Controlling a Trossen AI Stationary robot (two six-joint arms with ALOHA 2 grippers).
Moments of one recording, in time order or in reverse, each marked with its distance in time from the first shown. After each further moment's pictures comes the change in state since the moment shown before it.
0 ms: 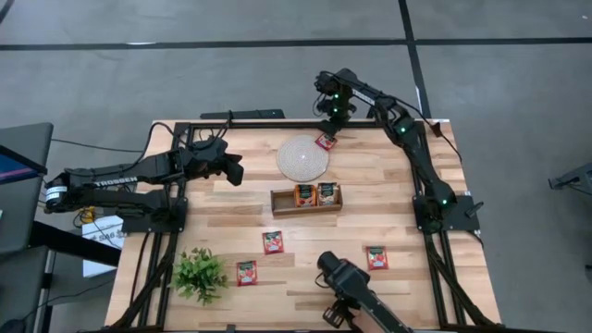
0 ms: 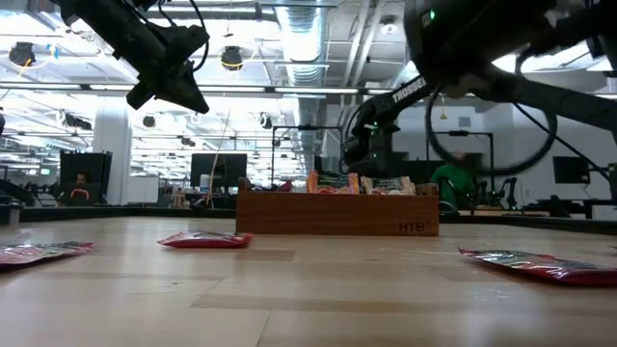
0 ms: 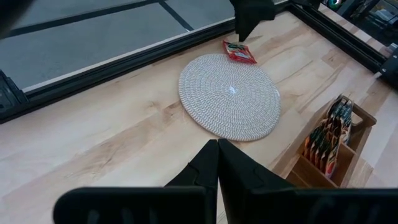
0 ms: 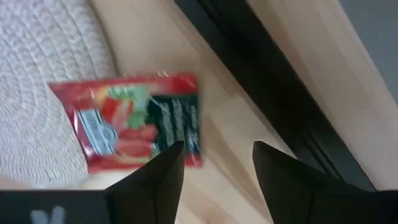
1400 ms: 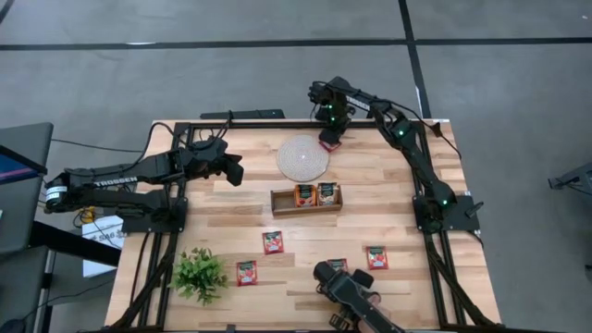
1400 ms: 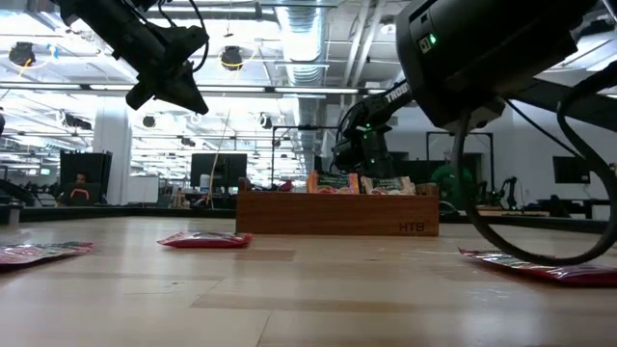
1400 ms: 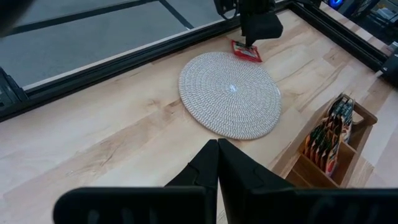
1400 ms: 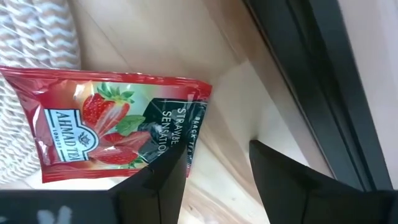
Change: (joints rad) left arm 0.000 0.000 0.000 -0.006 0.000 -0.004; right arm 0.057 -0.003 -0.093 -0.004 0.233 -0.002
